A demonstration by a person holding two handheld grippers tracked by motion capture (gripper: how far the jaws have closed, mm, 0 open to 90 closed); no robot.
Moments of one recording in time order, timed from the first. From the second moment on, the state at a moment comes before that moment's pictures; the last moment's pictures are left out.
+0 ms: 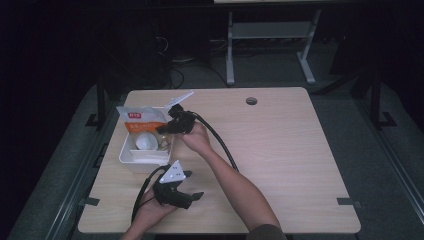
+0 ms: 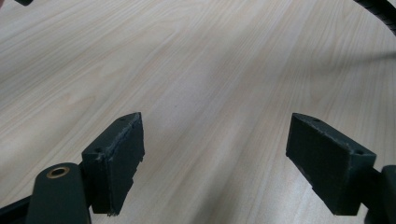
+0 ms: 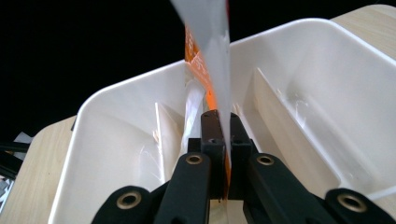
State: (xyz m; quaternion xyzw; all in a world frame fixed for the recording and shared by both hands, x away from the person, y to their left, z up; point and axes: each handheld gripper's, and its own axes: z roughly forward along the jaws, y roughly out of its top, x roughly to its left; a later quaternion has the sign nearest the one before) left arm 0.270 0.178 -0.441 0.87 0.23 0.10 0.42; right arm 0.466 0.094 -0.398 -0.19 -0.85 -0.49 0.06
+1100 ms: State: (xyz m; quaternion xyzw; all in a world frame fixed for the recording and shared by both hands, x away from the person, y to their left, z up) left arm 0.269 0.176 -0.441 0.87 0.23 0.10 0.42; right arm 0.458 0.097 -0.423 -0.18 -0.87 -0.45 0.07
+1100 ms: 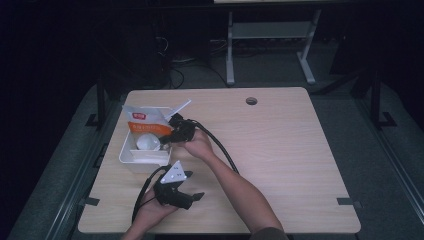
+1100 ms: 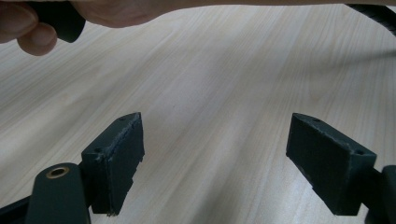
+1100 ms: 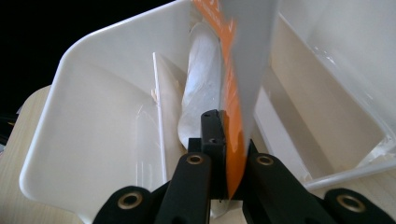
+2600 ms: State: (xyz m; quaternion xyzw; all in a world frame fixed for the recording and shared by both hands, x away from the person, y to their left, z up) left arm 0.269 0.176 -0.441 0.88 0.23 0.10 0.41; right arm 0.448 0.033 -0.385 -0.19 -0.85 -0.49 0.07
